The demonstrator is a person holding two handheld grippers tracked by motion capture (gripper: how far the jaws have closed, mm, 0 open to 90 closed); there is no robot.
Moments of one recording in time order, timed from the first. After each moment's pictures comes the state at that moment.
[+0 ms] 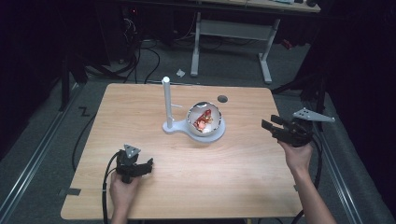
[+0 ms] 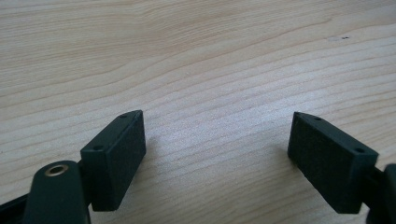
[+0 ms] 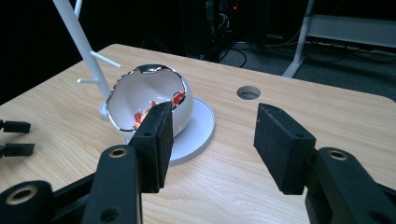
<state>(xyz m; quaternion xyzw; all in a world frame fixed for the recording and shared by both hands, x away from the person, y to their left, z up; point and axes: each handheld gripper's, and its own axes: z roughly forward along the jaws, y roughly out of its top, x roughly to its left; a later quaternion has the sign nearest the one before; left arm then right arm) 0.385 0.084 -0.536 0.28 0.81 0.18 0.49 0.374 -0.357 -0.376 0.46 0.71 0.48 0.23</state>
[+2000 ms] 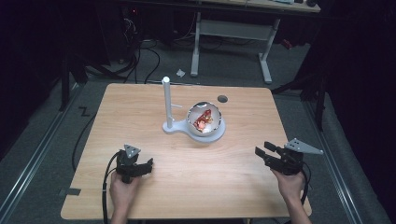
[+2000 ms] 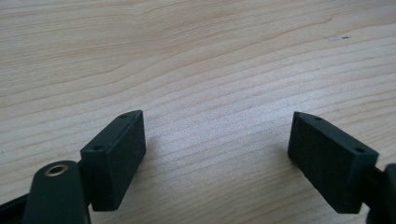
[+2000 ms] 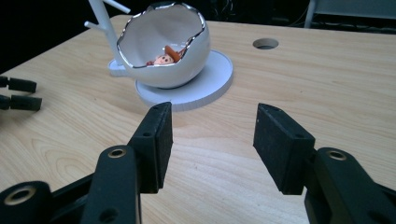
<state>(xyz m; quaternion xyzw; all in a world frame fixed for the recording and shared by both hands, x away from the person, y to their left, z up) 0.384 0.083 -0.536 0.28 0.81 0.18 0.49 0.324 -0.346 -0.449 0.47 0.71 0.48 0.21</state>
